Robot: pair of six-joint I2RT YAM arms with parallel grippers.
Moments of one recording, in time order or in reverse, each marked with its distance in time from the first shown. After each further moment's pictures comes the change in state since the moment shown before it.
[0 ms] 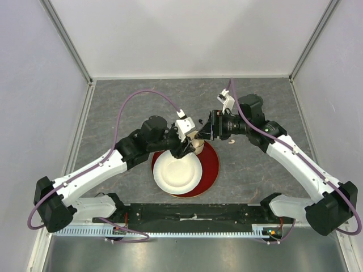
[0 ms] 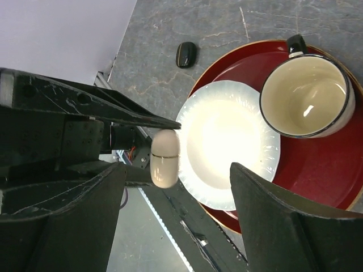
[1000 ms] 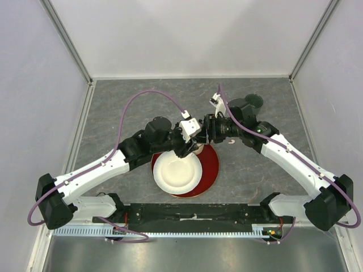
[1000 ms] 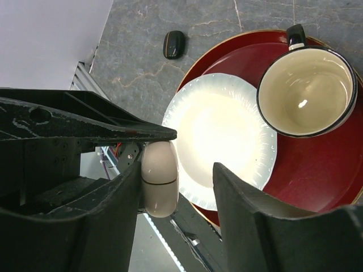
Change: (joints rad) left arm -0.069 0.031 0.030 0.032 -0.095 0.039; right arm 0.090 0.049 0.005 -0.004 0.084 -0.023
